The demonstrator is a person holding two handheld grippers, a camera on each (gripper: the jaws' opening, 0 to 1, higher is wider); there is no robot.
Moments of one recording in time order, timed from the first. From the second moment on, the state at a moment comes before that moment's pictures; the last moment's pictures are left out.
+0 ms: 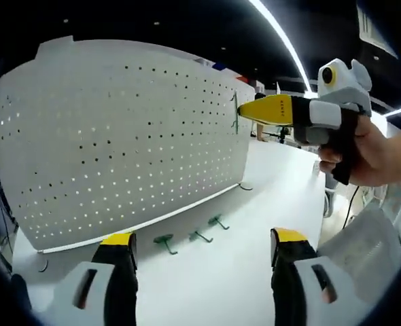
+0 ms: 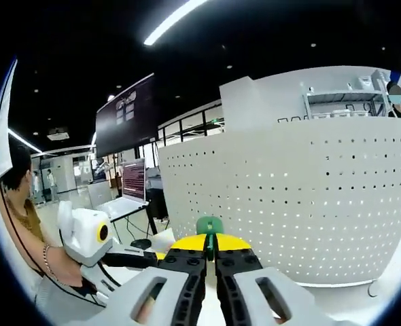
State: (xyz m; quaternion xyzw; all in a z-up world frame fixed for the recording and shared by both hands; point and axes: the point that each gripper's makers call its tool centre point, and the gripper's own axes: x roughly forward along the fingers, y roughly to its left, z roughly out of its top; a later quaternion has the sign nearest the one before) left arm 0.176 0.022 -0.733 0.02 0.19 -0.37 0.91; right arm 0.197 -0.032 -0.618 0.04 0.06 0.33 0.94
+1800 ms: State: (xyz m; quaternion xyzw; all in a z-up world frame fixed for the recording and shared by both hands) left arm 0.154 0.042 -0.773 0.03 0.23 -0.39 0.89; right arm 0.306 -0.014 -0.559 0.02 0.00 0.23 0.97
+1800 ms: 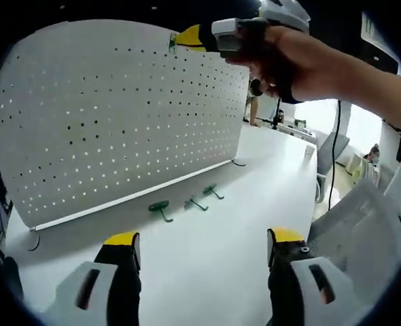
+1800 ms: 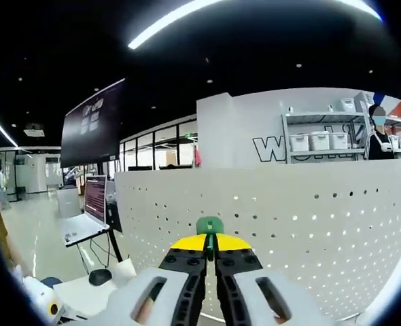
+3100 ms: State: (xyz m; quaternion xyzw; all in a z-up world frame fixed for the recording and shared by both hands) left arm 0.148 0.046 -0.789 0.03 0.24 -0.39 0.89; right arm 0.356 -0.003 -0.541 0.01 -0.04 0.20 0.98
